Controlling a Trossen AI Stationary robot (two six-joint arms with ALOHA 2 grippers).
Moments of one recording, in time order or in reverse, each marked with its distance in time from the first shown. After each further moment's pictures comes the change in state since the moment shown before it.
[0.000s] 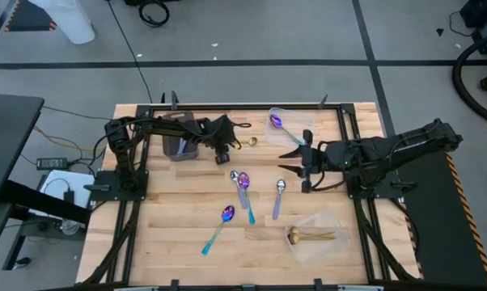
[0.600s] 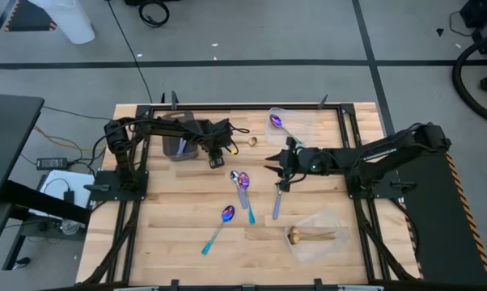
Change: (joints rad) left arm -0.024 -0.007 0.040 -0.250 -0.034 -0.050; right arm -0.159 0.238 -0.278 0.460 -0.063 0.061
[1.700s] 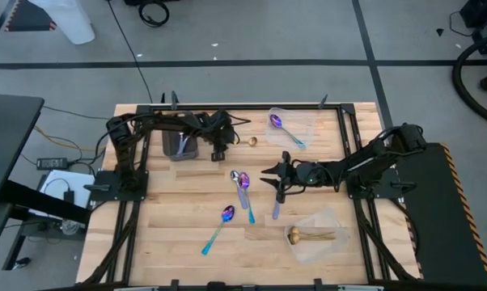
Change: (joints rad) left arm 0.103 0.041 -0.010 0.229 0.196 0.305; right arm 0.060 0.271 -0.177 0.539 0.006 0.124
